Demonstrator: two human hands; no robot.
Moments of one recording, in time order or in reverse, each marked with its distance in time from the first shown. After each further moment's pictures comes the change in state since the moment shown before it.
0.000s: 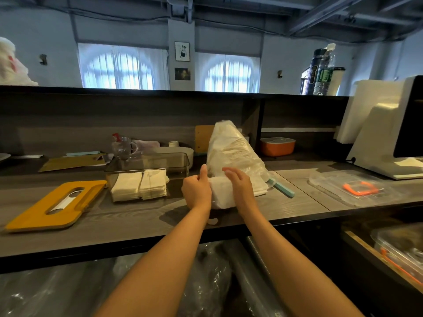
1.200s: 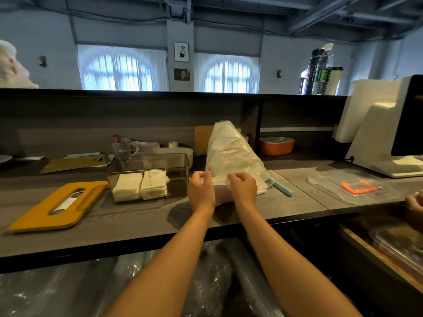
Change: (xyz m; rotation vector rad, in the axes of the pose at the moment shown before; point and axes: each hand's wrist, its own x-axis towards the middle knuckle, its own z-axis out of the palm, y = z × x) left_hand -0.016 0.003 0.000 -0.083 -0.090 0.009; right_hand 0.008 0.008 0.004 -0.066 0.272 0.184
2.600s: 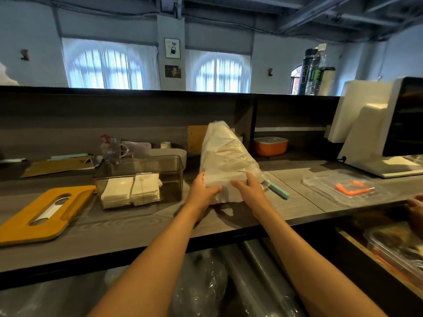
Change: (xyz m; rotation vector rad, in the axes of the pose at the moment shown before) left_hand 0.025 -0.005 0.001 -0.140 -0.478 -0.074; right_hand 0.022 0.005 -0.038 -0.077 -0.260 -0.012
